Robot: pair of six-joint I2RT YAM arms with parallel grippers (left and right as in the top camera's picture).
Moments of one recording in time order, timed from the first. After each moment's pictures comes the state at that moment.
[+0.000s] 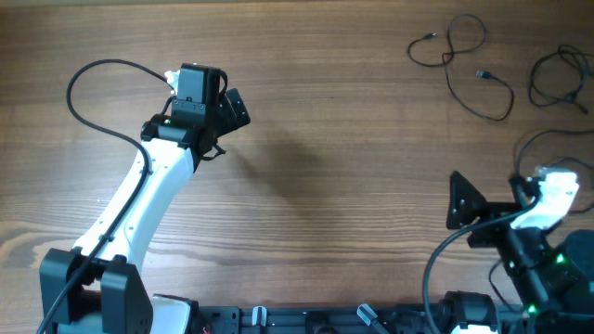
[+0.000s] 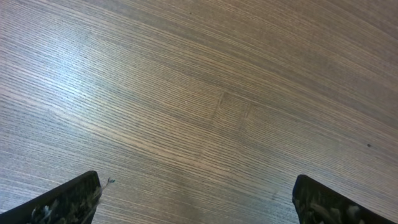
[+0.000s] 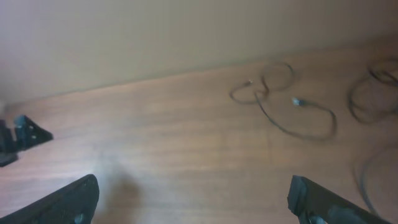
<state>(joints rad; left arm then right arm) -0.21 1.54 1.11 -0.55 -0.16 -0.57 -0.09 0.44 0.90 -0.81 -0.23 0.15</state>
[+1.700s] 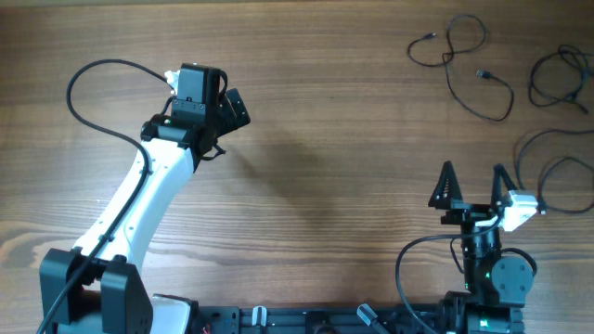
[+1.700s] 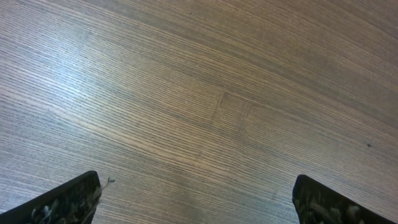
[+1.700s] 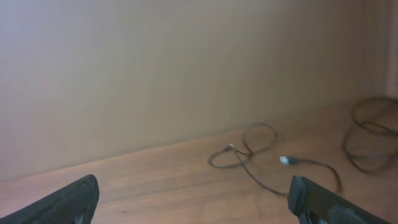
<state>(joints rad) -0.21 1.54 1.11 -0.55 -0.16 -0.57 -0.10 0.02 0.01 0.11 -0.07 0.27</state>
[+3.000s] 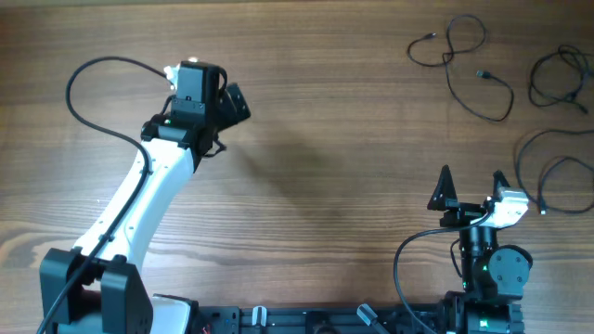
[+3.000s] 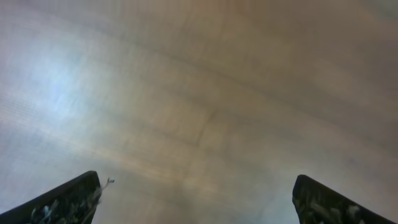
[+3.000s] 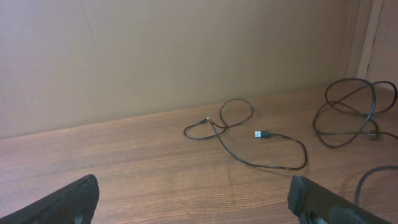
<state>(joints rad) -0.21 1.54 1.11 -0.45 -0.17 -0.57 -0.10 0.02 0.01 0.00 -0.04 0.15</state>
